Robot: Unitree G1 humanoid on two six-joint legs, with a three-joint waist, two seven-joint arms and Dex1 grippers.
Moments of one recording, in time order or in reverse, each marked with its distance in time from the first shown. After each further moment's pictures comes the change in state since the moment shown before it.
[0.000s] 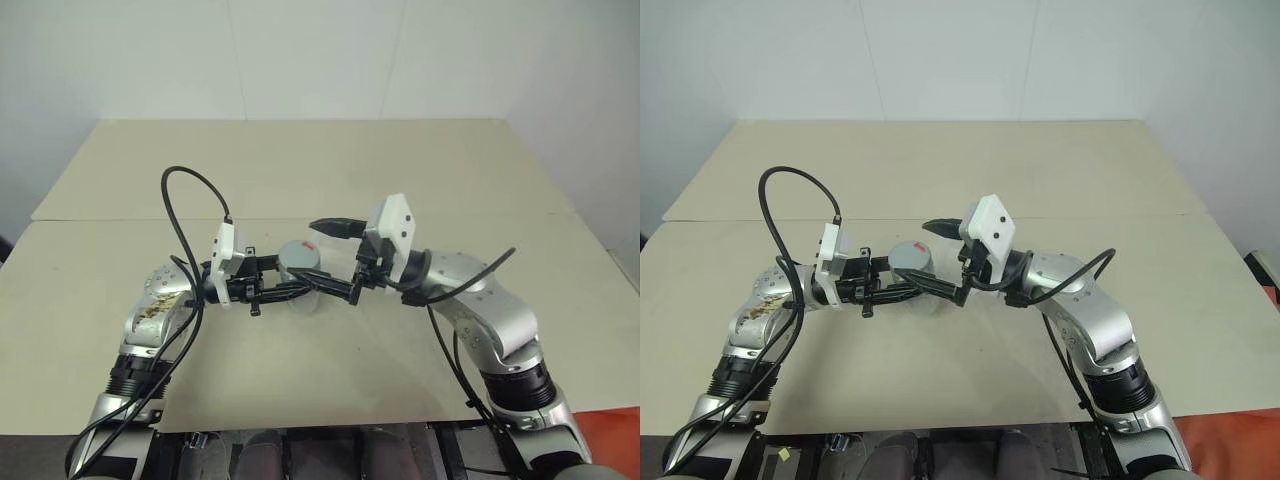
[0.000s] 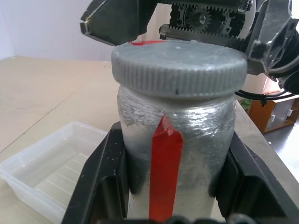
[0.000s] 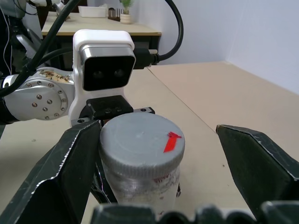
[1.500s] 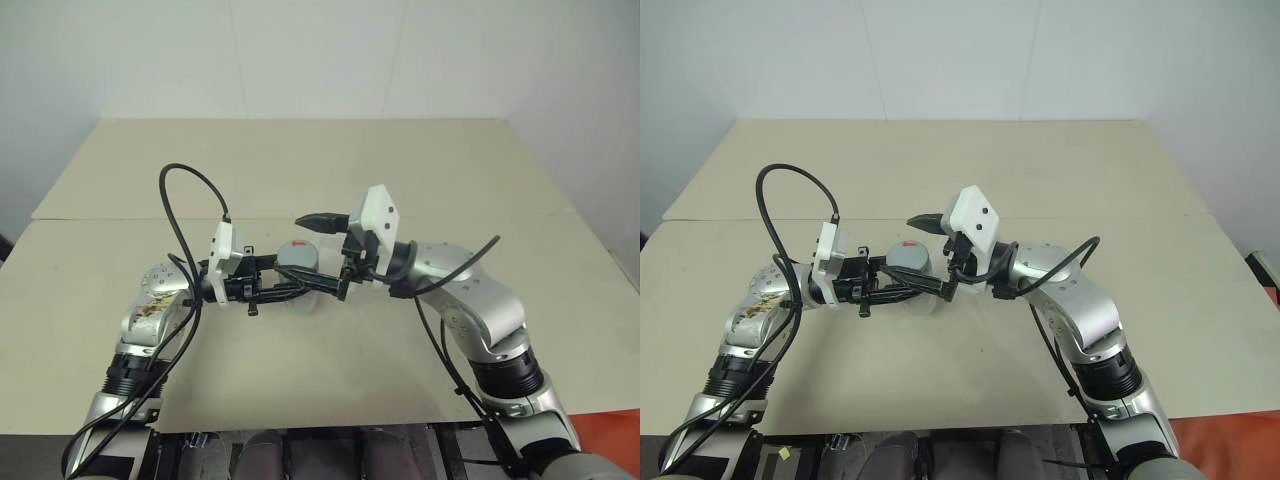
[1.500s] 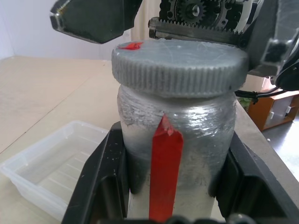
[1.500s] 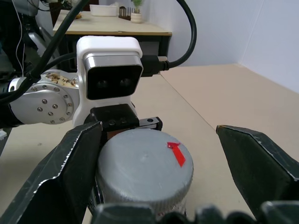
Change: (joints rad) left arm -0.003 0.013 0.001 -0.007 -0.003 -0.001 -0.014; right arm -0.085 0.060 0.044 0.050 -0.021 0.031 0.015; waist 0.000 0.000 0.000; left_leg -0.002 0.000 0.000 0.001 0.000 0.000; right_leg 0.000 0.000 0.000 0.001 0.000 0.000
